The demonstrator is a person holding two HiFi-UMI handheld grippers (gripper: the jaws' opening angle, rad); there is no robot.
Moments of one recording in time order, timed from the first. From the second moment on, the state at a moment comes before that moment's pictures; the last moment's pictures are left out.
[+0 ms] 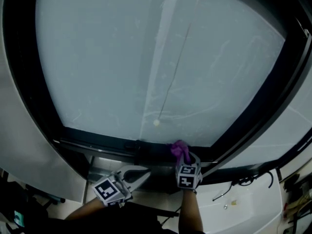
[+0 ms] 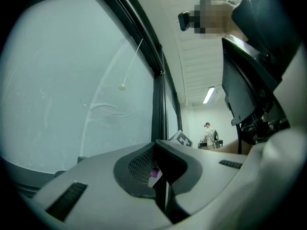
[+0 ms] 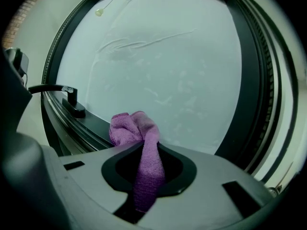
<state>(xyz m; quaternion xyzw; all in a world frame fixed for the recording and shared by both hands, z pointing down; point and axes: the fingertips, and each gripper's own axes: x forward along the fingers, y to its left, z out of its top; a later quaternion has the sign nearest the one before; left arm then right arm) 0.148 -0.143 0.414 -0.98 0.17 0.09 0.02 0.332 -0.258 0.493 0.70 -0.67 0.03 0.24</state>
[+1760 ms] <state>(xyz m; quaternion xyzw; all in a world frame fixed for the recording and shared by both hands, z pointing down) 0.238 -0.137 0.433 -0.99 0.11 0.06 -0.01 0.481 -0.228 0.499 0.80 -0.57 0.07 0.17</state>
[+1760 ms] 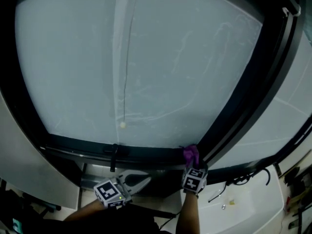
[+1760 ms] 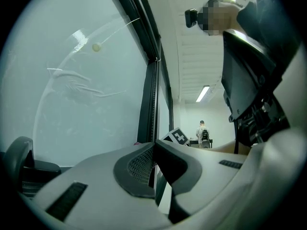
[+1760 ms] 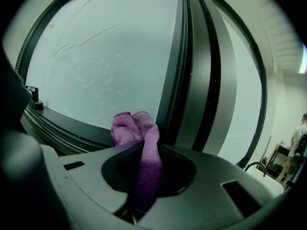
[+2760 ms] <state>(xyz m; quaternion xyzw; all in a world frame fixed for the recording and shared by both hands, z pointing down) 0.243 -0.116 0.457 -1.00 0.07 0.03 -0.04 0.469 -0.155 0.528 0.79 -0.60 0.09 0.12</state>
